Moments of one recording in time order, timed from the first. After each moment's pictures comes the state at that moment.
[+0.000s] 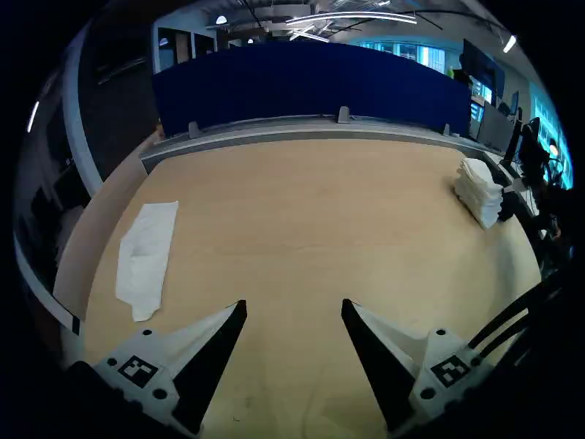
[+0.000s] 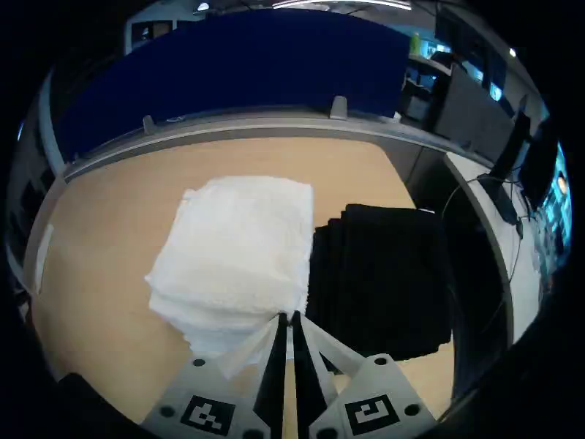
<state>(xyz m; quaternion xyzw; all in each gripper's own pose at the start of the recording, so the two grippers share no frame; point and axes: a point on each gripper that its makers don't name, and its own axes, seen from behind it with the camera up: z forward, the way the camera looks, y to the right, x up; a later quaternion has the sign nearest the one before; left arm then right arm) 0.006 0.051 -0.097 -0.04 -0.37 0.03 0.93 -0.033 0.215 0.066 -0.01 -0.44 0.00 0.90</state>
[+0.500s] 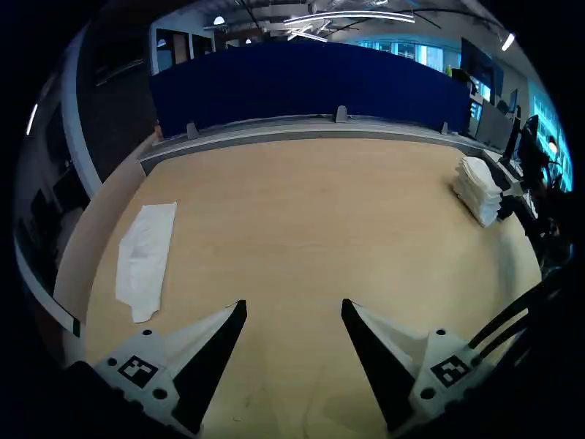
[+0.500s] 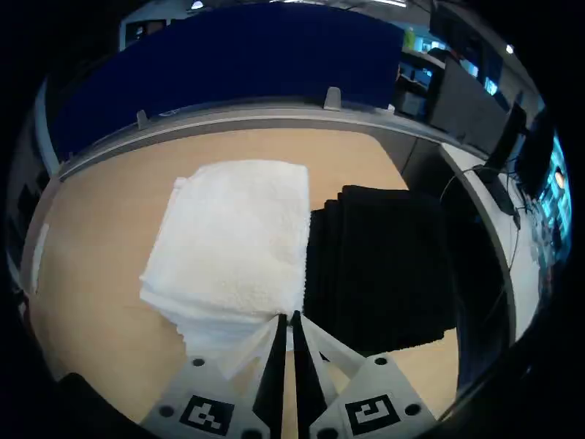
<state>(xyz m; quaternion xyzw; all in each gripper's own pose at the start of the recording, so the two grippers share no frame) 0.005 0.053 -0.097 -0.04 -0.37 0.04 0.93 -0.045 0.216 0.056 -0.02 -0.45 0.00 0.89</state>
